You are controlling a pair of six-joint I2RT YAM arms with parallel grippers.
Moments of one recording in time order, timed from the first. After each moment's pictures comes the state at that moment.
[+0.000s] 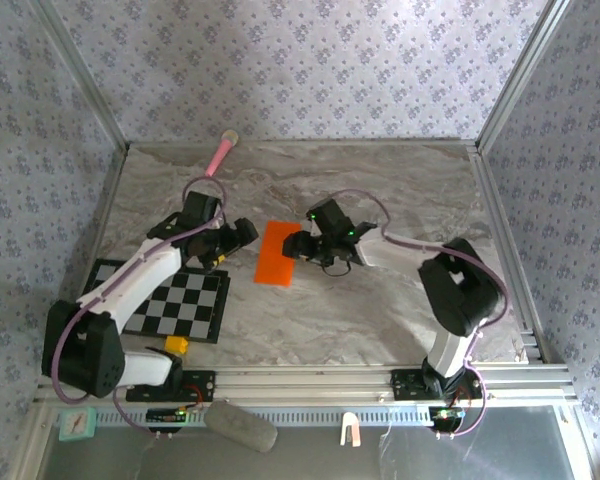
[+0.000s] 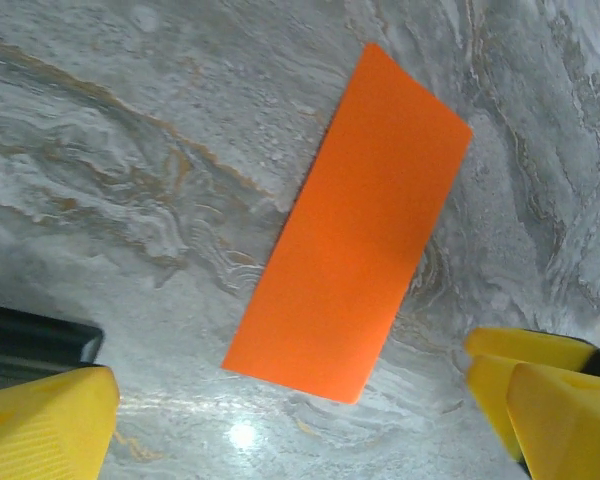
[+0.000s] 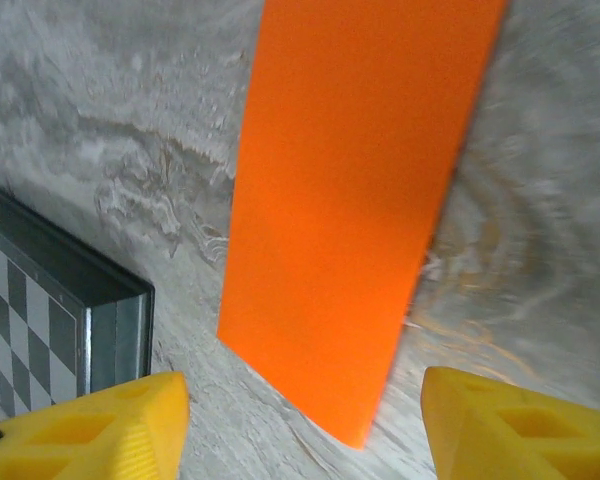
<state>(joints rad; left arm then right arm) -0.36 1.31 0.93 -0.60 0.20 -0.83 0.70 1.79 1.11 -0.21 -0.33 0.80</state>
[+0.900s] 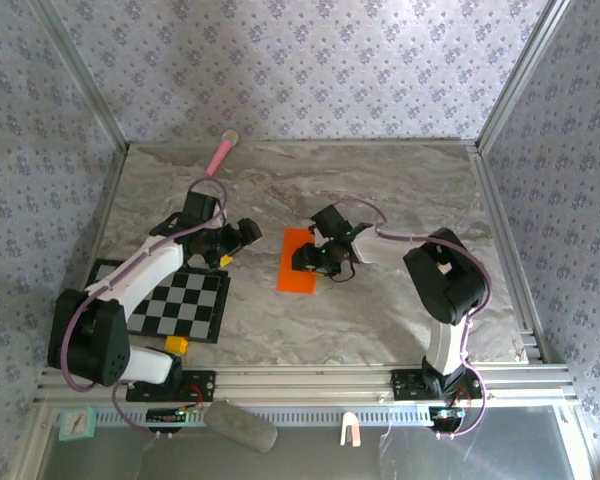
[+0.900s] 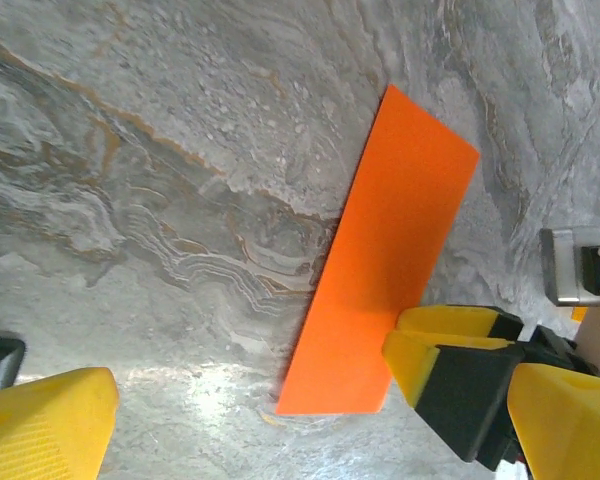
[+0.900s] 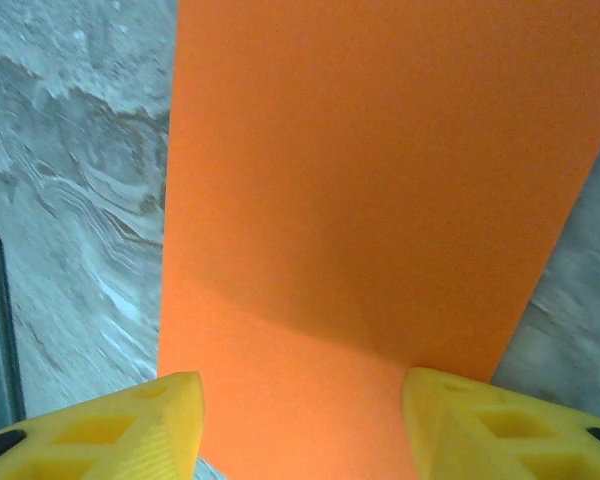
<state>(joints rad) -0.35 1.39 0.92 -0.51 0.36 -0.82 0.64 1.83 1.07 -0.33 -0.37 0.64</state>
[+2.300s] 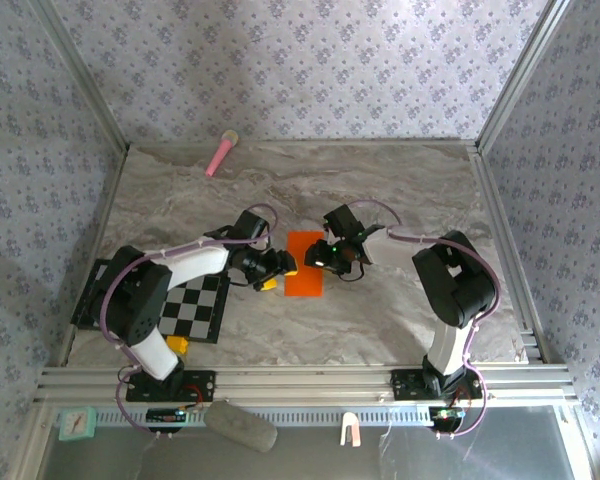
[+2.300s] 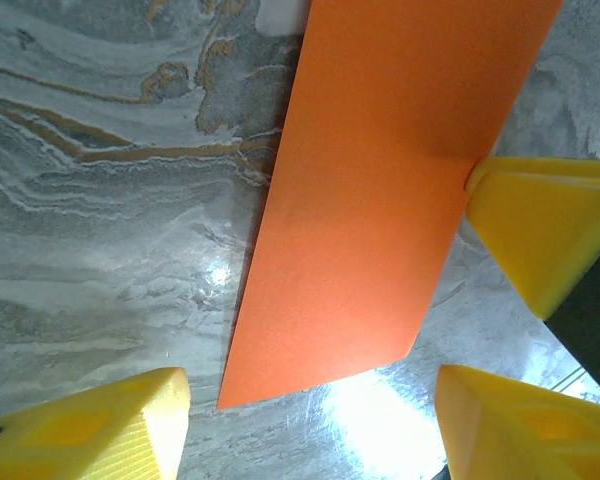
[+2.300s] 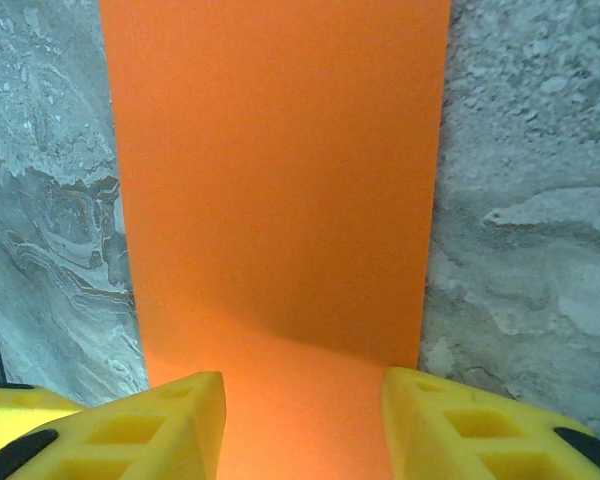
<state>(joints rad) -0.59 1.66 0.91 -0.36 0.48 -0.93 0.59 1.80 1.01 -0.27 -0.33 0.74</state>
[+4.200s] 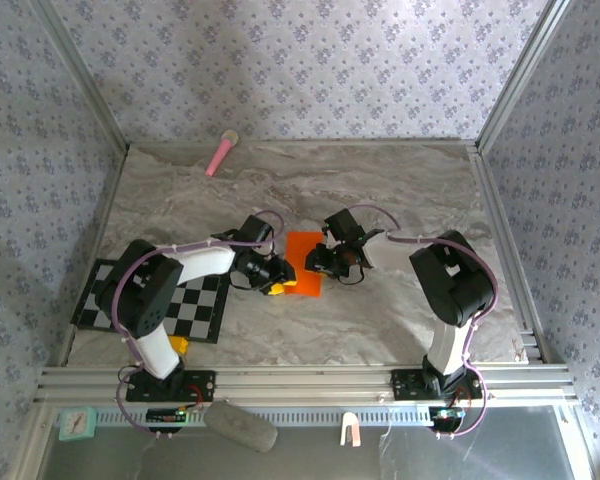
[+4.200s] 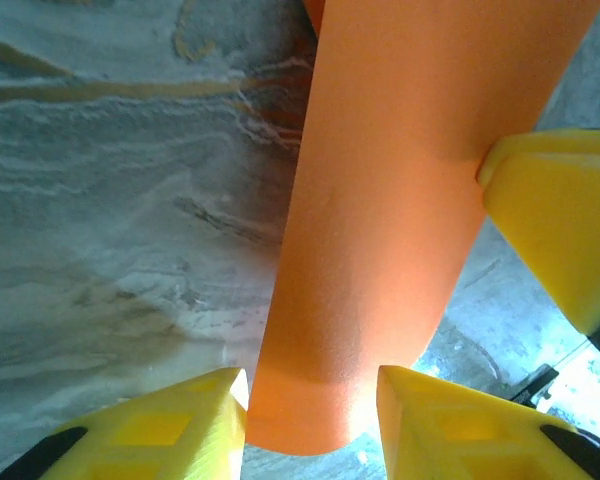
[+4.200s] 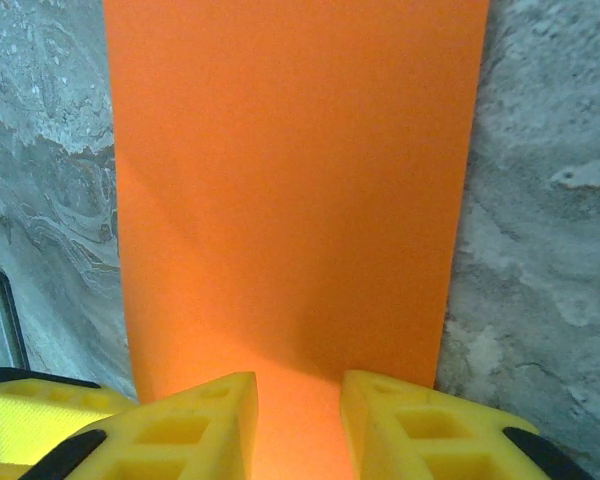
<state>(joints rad) -0.61 1.72 0.90 -0.34 0.55 -0.91 0.59 1.81 0.97 -0.20 -0.39 0.75</state>
